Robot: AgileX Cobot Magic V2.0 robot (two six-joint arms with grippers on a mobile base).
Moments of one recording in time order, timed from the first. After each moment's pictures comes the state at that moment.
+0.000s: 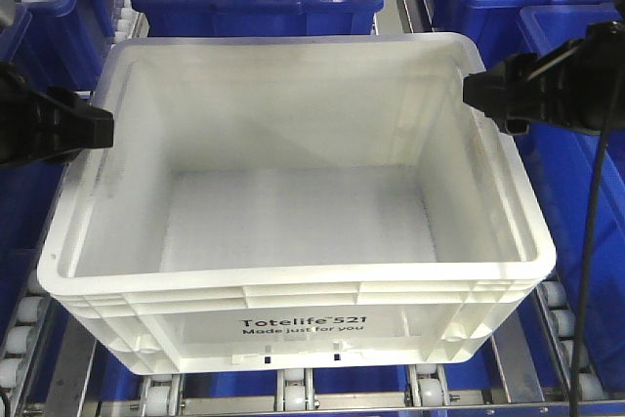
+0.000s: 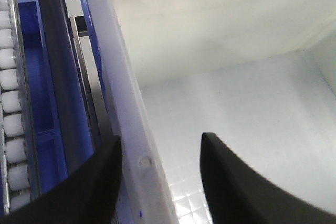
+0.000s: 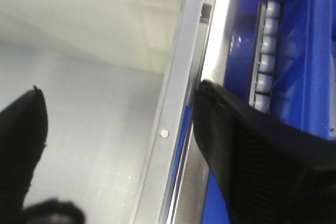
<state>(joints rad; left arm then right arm) -0.22 1.14 -1.00 -0.15 0.63 0.00 0.22 1.12 -1.01 0.33 0.54 -0.27</state>
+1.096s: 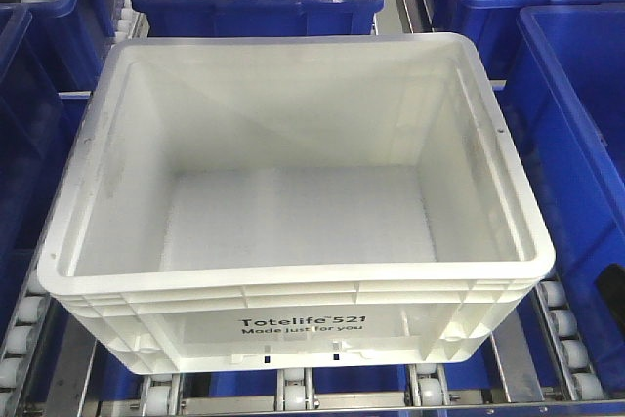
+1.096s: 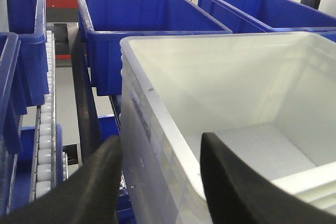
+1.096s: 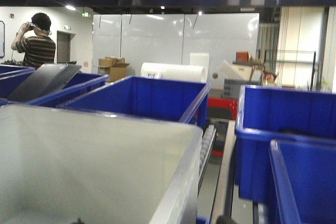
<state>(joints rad) -0.23 0.22 -0.35 -0.18 0.33 0.05 0.22 0.16 -0.29 0.57 0.25 -0.62</state>
